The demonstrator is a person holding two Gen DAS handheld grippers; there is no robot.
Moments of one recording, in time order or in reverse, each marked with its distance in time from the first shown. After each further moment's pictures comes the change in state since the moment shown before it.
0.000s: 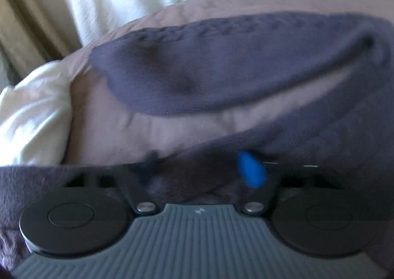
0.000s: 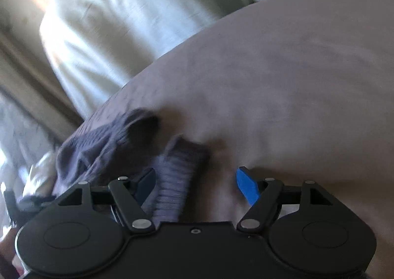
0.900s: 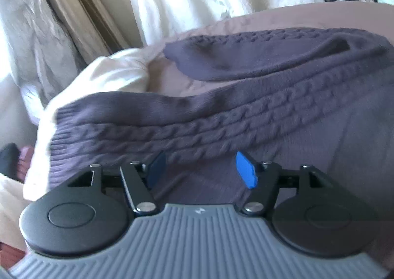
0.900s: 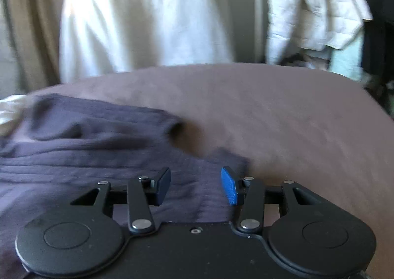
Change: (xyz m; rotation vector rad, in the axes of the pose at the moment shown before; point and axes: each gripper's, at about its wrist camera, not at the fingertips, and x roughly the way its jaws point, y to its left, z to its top) left arm -0.164 -0.006 -0.091 -0.177 -0.048 0.209; right arm -0.033 0.105 -0.027 -0.397 -0.103 -0.261
